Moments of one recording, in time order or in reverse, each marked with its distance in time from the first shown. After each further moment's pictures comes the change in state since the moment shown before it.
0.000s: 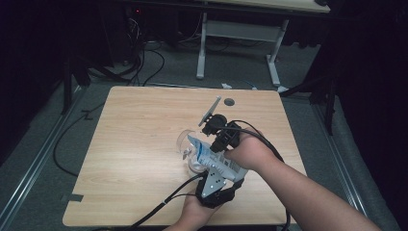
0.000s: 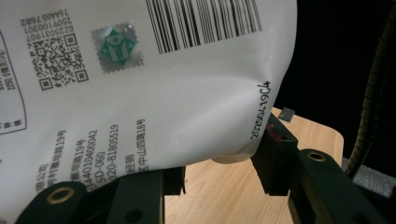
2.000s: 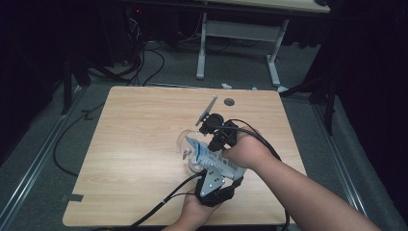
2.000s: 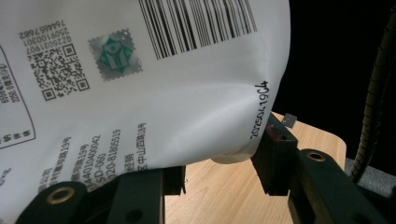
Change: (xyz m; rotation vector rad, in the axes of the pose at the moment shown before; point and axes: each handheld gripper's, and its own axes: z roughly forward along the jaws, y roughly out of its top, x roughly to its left) left arm 0.002 0.003 -0.002 -0.019 0.010 -0.005; right arm 0.002 0.006 0.001 0.000 -0.006 -0.022
